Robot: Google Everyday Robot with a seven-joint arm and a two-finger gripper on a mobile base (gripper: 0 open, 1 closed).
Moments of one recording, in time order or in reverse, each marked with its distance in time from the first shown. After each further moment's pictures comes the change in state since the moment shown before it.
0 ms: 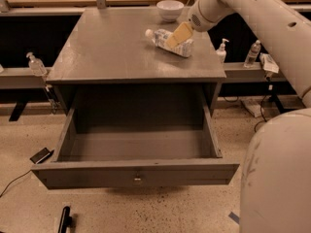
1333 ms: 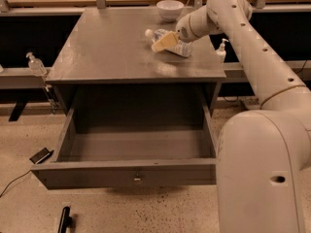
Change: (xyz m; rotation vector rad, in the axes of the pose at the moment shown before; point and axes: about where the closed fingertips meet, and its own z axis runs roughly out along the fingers) arm -0.028 0.016 0.090 -0.202 -0.235 0.018
